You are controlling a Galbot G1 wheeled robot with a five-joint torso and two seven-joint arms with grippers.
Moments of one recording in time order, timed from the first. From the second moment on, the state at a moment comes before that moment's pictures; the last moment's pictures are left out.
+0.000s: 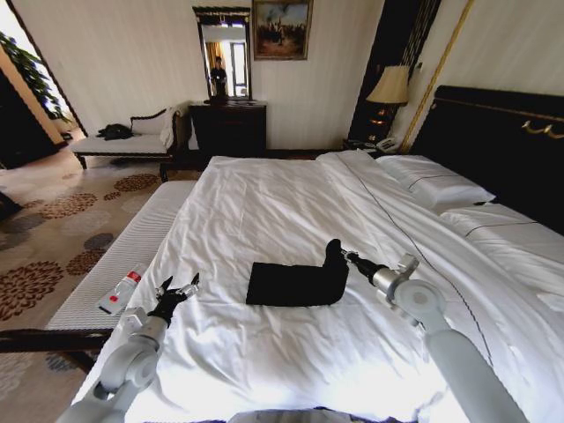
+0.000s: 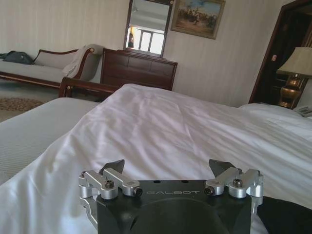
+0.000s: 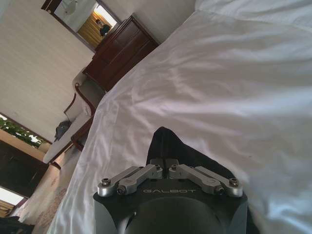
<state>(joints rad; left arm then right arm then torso) 1.59 -0.97 -0.60 -2.10 -0.78 0.09 -0.20 -1.12 0.98 0.52 1.98 1.55 -0.49 0.43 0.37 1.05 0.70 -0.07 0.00</state>
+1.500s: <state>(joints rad) 1.61 -0.97 -0.57 -2.13 -0.77 0.11 -0.23 -0.92 1.19 0.24 1.93 1.57 -0.49 0.53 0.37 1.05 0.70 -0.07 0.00</state>
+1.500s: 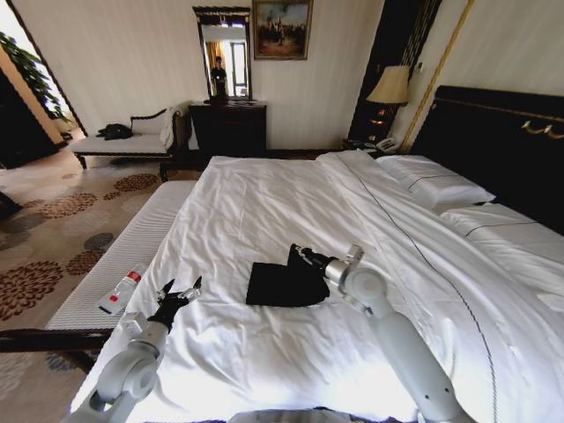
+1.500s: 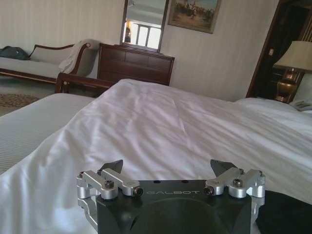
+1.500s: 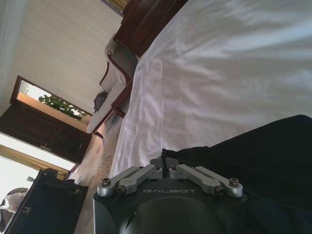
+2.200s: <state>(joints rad) 1.61 -0.96 -0.57 -2.13 -0.77 0.12 -0.24 -0.85 1.36 0.10 1.84 1.48 -0.49 0.56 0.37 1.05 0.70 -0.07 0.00</state>
